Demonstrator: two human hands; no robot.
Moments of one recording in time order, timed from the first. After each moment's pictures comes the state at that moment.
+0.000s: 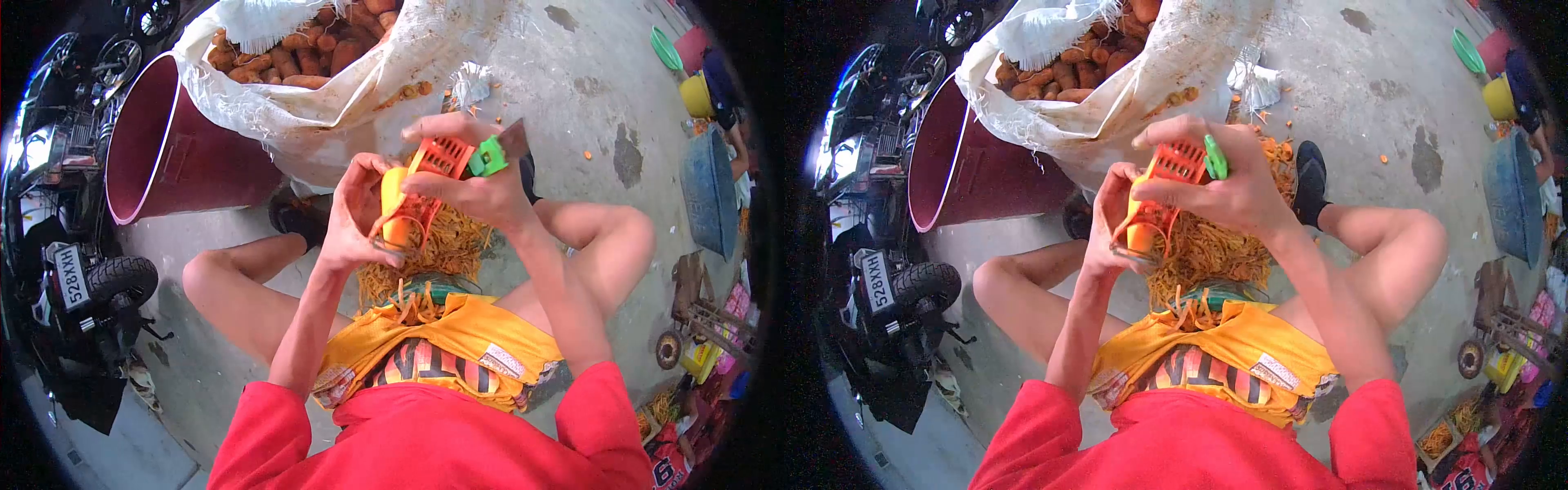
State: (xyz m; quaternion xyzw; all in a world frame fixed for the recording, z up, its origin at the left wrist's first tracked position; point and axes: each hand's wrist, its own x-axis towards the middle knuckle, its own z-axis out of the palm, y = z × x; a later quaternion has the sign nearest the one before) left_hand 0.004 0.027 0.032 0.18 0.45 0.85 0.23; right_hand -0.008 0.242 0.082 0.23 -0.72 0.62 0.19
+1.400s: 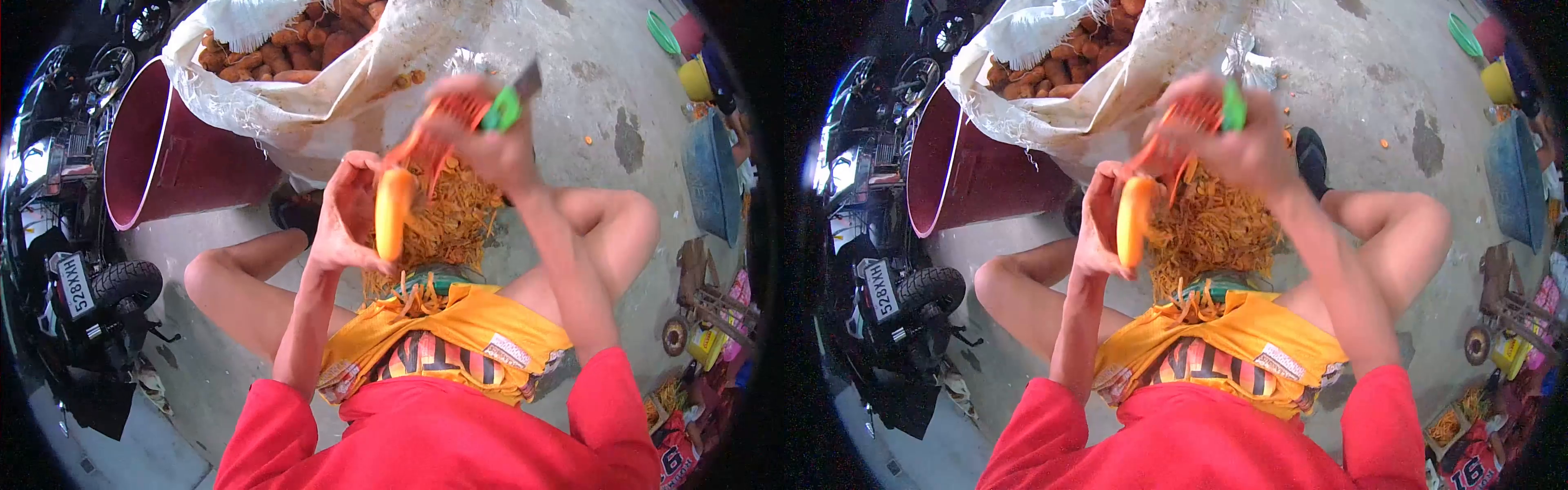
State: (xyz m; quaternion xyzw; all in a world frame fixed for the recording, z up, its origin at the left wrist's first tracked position) left_hand 0.009 0.014 0.034 0.22 0.48 0.82 0.23; right_hand -0.013 0.253 0.077 0.13 -0.66 0.73 0.11
